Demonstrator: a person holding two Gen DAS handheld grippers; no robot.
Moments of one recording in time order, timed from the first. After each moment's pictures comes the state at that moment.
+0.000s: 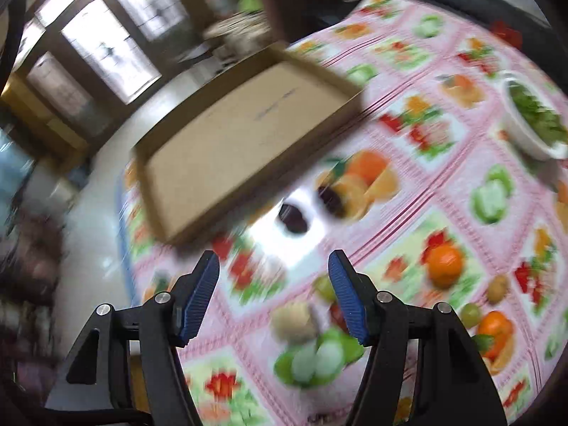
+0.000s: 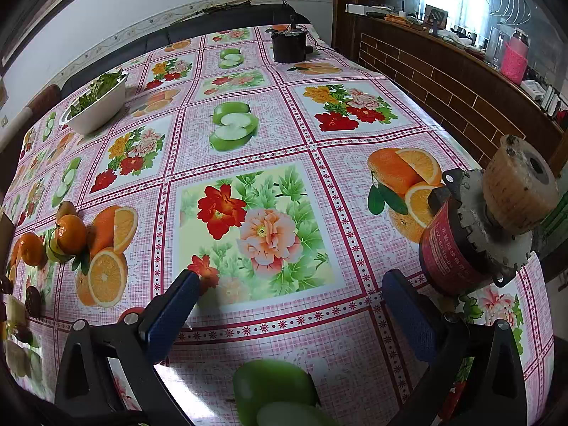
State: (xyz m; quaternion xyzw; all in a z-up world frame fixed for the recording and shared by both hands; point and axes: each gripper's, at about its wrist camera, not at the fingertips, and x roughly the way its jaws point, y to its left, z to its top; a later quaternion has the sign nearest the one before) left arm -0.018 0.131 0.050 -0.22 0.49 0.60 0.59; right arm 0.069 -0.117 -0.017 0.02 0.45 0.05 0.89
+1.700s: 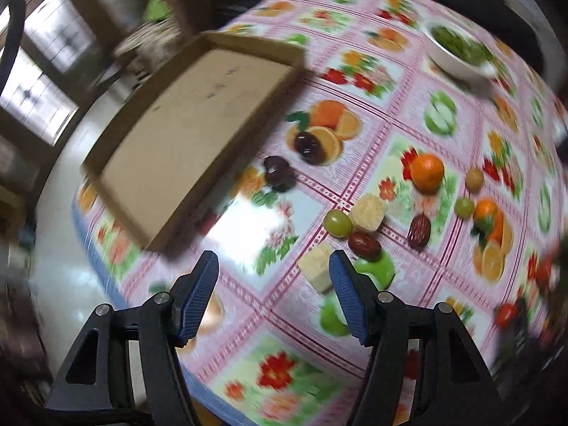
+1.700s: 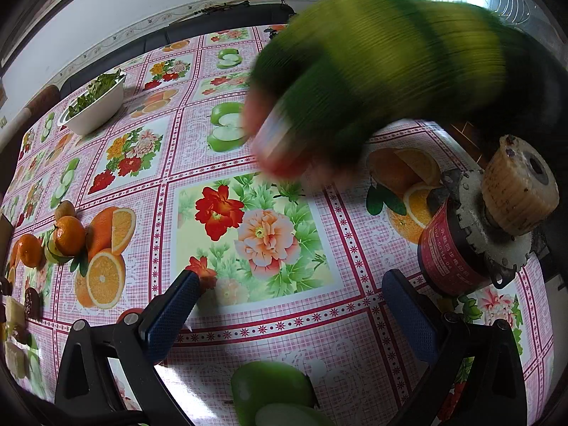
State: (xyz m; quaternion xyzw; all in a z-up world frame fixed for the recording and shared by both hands) left arm -0.061 0.134 0.047 -0.18 0.55 0.39 0.72; right arm 0.070 -0.117 -0.016 0.02 0.45 0.04 0.89
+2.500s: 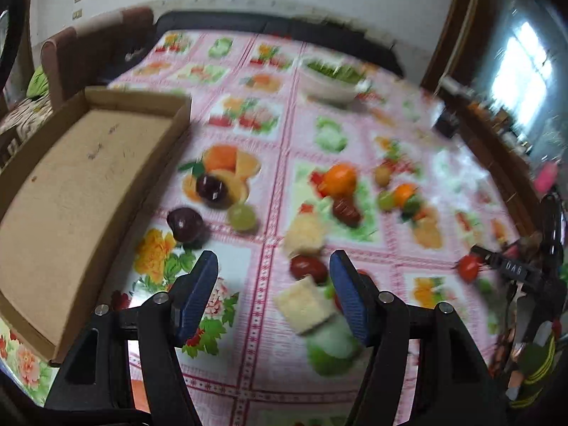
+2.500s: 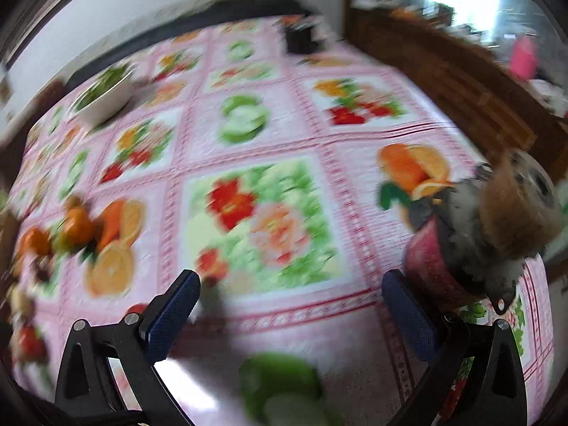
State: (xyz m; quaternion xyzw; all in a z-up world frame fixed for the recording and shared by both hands) left arm -0.101 0.155 0.020 -0.17 0.38 0.14 0.90; right arm 0.069 -0.115 -0.009 0.01 0.48 0.10 0.87
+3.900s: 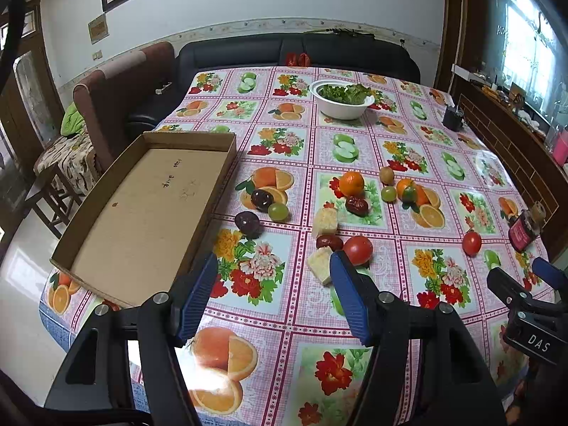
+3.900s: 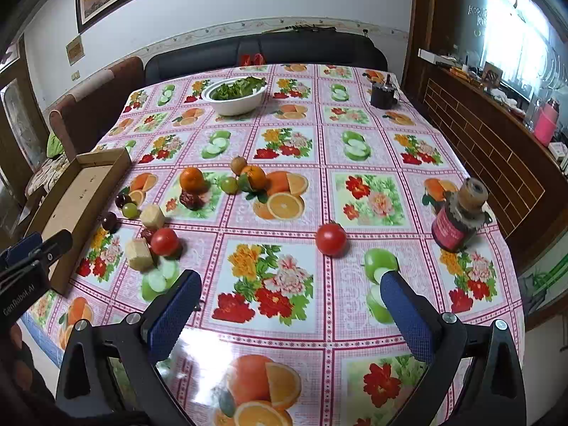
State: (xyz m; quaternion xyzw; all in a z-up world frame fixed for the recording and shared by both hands) left arm -0.151 0.124 0.074 -0.07 0.39 0.22 0.89; right arm -0.086 -0.064 0.072 -0.04 0.41 0.18 0.90
